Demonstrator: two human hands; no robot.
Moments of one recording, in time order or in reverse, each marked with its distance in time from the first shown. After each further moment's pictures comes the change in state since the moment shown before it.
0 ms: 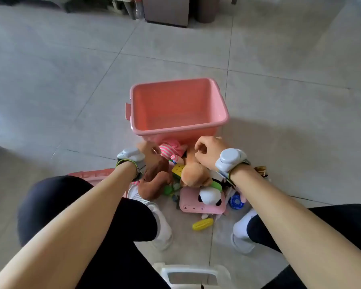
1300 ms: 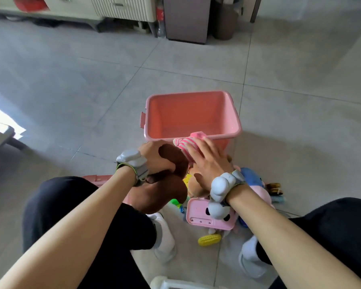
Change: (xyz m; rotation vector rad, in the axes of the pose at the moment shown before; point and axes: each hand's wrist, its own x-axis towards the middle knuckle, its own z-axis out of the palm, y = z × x) left_hand -0.042 0.030 -0.042 -0.067 0.076 0.028; right_hand 0.001 0.002 0.035 -0.425 0.193 -0.410
